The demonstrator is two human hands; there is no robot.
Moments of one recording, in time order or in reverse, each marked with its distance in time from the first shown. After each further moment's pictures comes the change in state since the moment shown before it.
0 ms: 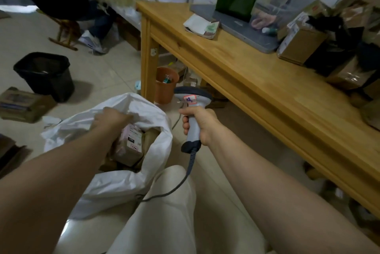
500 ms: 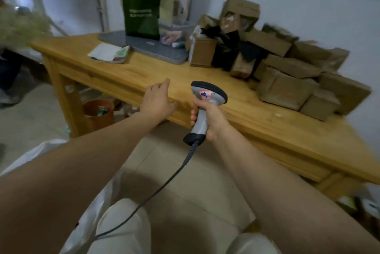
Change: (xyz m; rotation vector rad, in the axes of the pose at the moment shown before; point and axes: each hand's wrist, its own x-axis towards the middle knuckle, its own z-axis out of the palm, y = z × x) left_hand -0.174 0.220 0.122 0.261 -0.006 1.057; right_hand -0.069 -0.047 -0.170 0.421 0.259 -0.260
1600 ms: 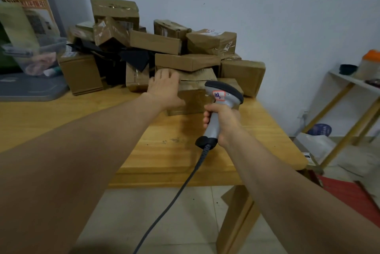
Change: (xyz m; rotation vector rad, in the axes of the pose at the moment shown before) left_hand 0.123 0.327 0.180 0.286 -0.153 0.660; right_hand 0.031 -0.122 -0.295 0.285 0.483 -0.316
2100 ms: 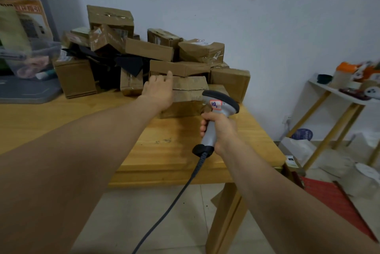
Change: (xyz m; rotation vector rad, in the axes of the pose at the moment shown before) left_hand -0.012 0.009 -0.015 0.045 0.017 -0.046; right_hand -0.032 -0.001 -0.014 0.001 0.011 0.009
